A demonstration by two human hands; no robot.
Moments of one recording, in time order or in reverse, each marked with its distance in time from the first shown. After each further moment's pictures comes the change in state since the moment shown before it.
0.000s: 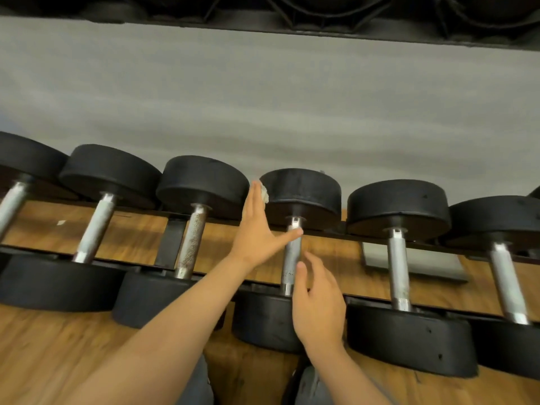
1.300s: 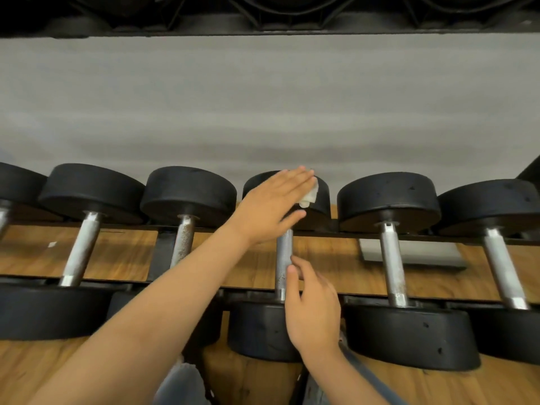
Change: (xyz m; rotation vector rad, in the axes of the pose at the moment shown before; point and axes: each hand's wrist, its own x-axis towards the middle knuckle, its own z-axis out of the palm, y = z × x) left_hand 0.049 0.042 -0.014 0.756 -0.161 0.780; right_hand -0.002 -0.006 -0.002 0.015 0.065 -0.035
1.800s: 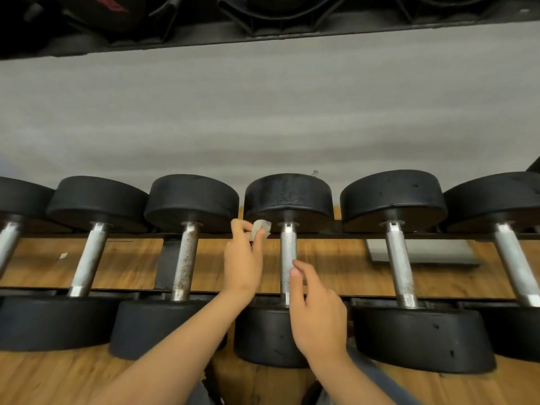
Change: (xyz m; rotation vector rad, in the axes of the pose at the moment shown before) left_hand -0.070 0.036 0.038 -0.570 0.390 -0.907; right_hand 0.001 0.006 0.005 -0.016 -0.060 -0.003
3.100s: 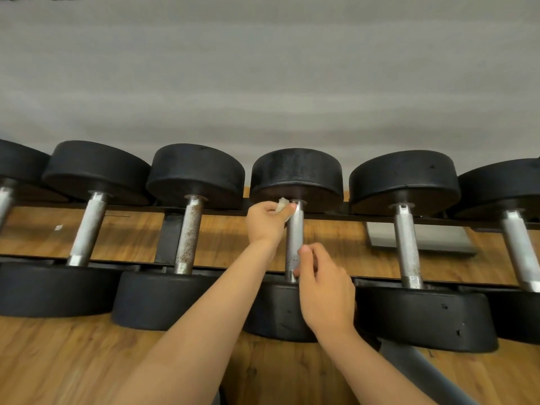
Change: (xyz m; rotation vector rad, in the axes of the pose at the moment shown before) left_hand 0.018 0.017 0.032 -0.361 -0.120 -0.426; right_hand -0.001 0.003 -0.001 0.042 -0.007 -0.014
